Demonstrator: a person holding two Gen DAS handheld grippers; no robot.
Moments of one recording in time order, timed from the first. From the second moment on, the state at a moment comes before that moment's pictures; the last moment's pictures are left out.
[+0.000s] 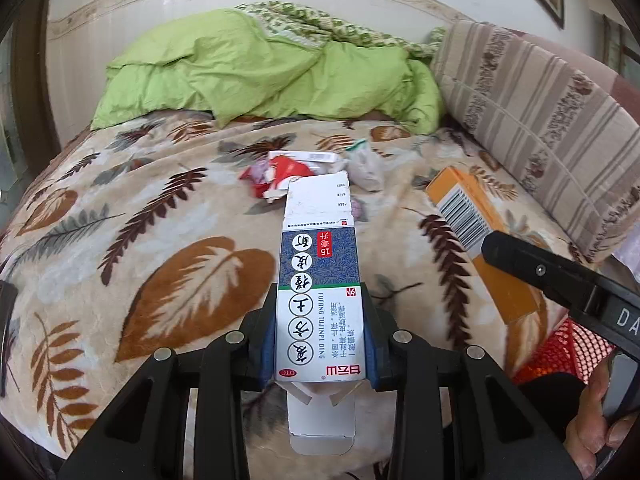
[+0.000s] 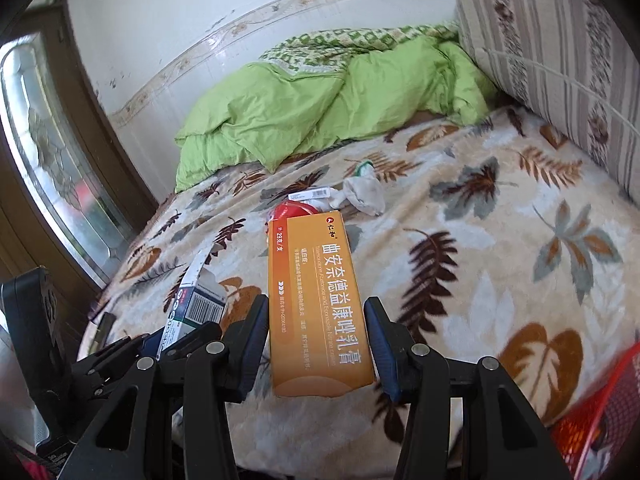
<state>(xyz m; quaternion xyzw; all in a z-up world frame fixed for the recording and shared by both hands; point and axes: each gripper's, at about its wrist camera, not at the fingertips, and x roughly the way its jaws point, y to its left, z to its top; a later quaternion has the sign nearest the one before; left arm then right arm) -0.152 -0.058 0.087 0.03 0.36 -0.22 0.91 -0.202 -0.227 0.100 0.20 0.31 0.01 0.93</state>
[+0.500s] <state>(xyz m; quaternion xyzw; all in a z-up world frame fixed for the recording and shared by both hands) -0.253 -0.217 0.138 0.09 0.35 -0.46 0.81 -0.405 -0.387 0.113 0.31 0.26 -0.19 0.90</state>
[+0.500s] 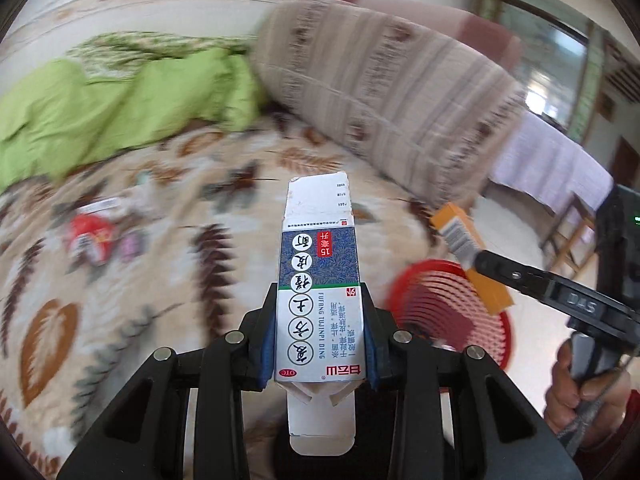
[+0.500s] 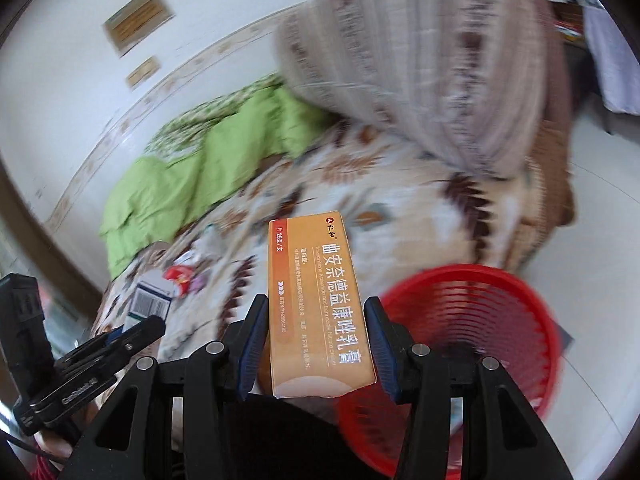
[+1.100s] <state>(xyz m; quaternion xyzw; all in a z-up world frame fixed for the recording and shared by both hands) -0.269 -0.281 0.123 0.10 0.39 -0.50 0.76 -0.448 -0.439 0.105 0.35 0.24 -0.25 0.87</state>
